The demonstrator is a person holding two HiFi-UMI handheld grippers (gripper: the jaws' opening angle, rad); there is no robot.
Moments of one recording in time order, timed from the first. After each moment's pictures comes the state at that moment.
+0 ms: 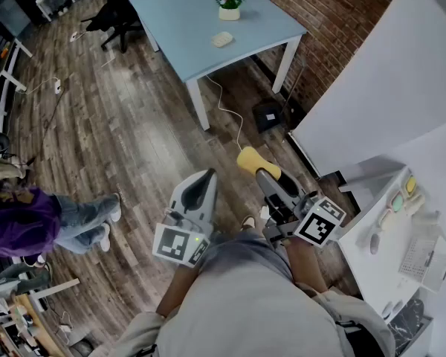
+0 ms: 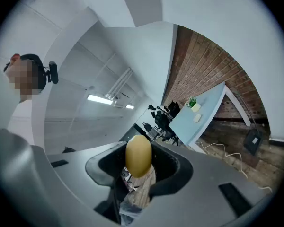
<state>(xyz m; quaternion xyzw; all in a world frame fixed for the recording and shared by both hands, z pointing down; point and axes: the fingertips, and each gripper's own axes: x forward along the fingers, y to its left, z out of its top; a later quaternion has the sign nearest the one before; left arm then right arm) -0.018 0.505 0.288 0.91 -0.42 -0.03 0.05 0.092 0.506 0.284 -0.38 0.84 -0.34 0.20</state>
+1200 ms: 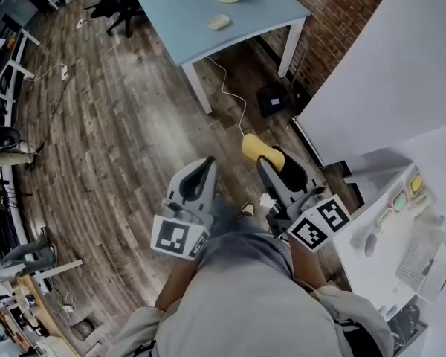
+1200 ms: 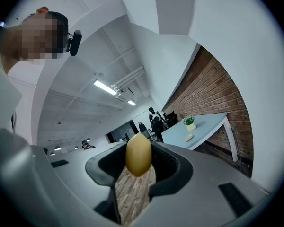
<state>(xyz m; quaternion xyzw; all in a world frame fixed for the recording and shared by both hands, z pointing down) 0.047 0.507 0.292 0.90 -0.44 0.01 0.03 0.157 0.506 0.275 -0.44 0.87 -0.21 0.12</state>
